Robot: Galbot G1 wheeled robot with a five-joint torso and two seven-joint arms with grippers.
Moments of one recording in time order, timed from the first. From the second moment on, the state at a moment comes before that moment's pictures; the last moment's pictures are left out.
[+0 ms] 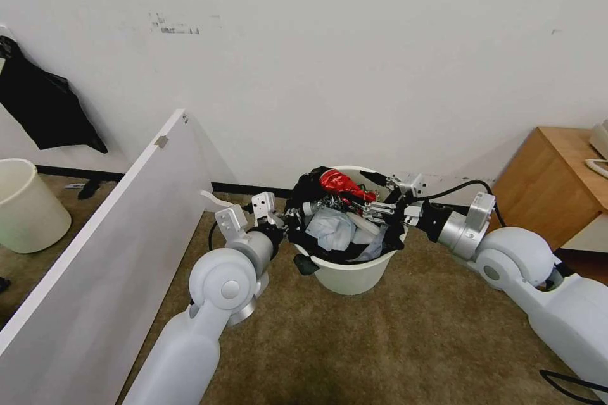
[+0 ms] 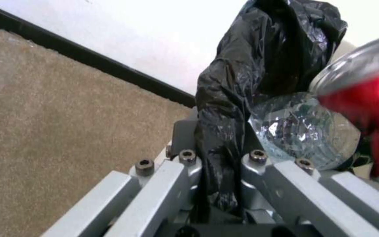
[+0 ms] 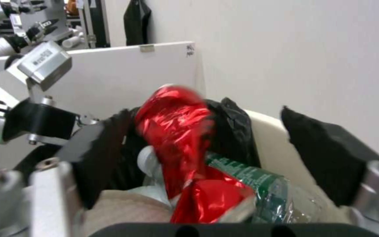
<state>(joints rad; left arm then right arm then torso) 0.98 -1.32 -0.14 -2.08 -1.11 0.59 -0.64 -0.94 0.66 0.20 1.98 0.81 -0.12 -0.36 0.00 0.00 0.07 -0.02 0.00</state>
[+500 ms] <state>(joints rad) 0.98 -1.32 -0.15 -2.08 -1.10 0.59 -0.64 -0.94 0.64 0.23 2.03 0.82 -0.13 -0.35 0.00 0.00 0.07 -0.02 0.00</state>
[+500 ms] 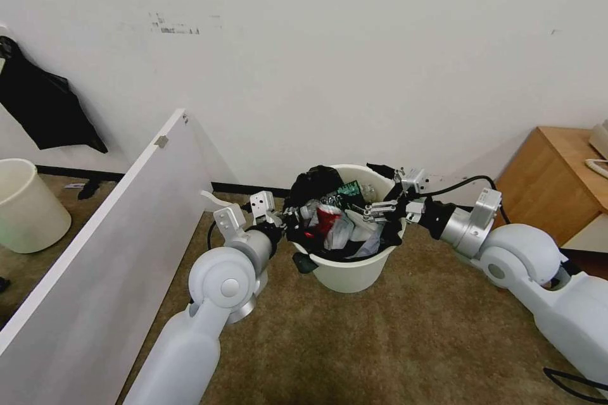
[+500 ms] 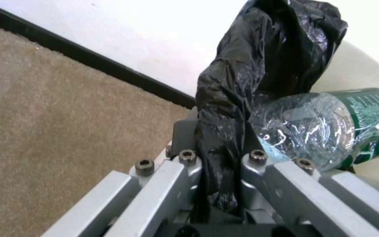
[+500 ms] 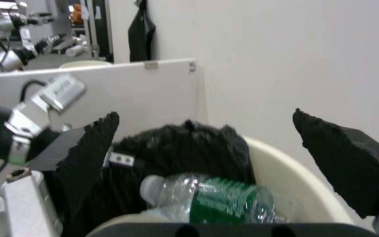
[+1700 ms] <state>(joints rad) 1.04 -1.27 -0.29 -2.16 -1.12 0.60 -0.64 -0.99 0.70 0.50 2.19 0.87 -0.21 -0.04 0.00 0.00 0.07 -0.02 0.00</state>
